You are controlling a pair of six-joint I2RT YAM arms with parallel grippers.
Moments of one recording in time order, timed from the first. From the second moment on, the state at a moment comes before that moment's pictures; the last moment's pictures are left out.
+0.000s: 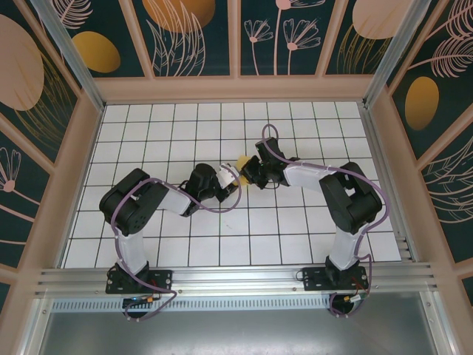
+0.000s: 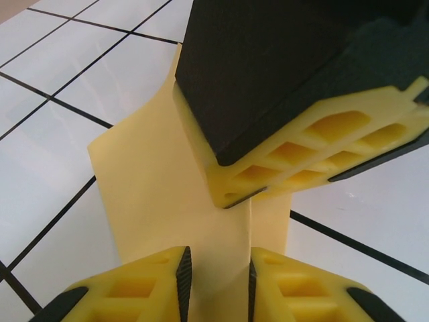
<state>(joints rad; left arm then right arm) -0.63 1.90 0.68 0.73 0.24 0.29 0.58 1.82 1.03 -0.07 -0.34 1.31</state>
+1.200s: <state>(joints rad) -0.62 1.89 0.66 0.76 0.33 -0.47 0.44 1.77 0.87 0.15 -0.50 0.73</state>
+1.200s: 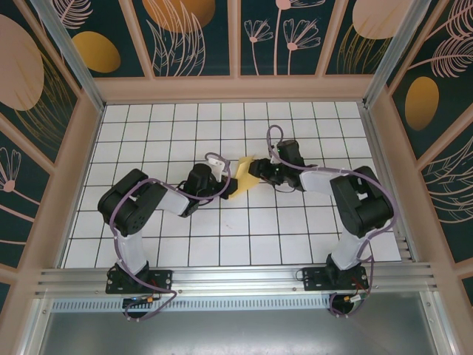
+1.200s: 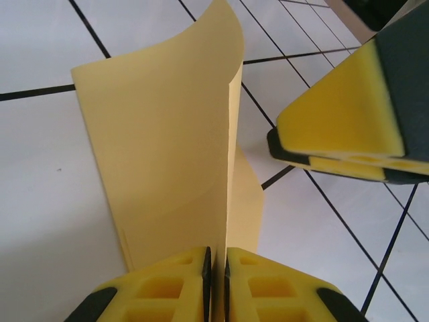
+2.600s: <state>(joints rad) -0.59 1.92 0.69 0.72 0.36 -0.62 0.50 1.96 1.08 0.01 -0.45 0.64</state>
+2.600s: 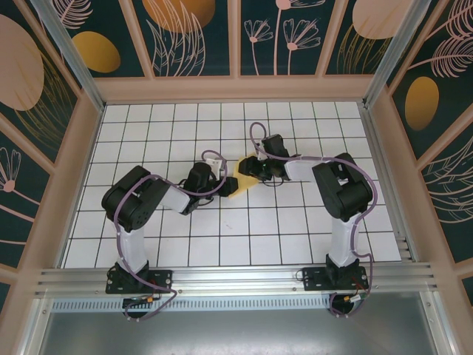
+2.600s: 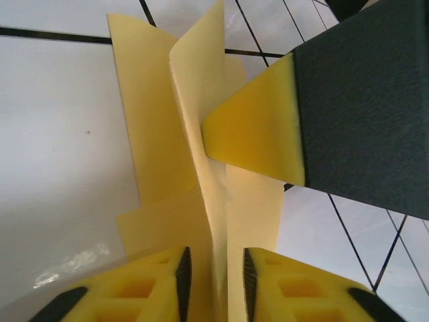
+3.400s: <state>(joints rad) -0.55 1.82 0.73 0.52 0.37 -0.68 0.51 1.96 1.09 -0.01 -0.39 0.64</state>
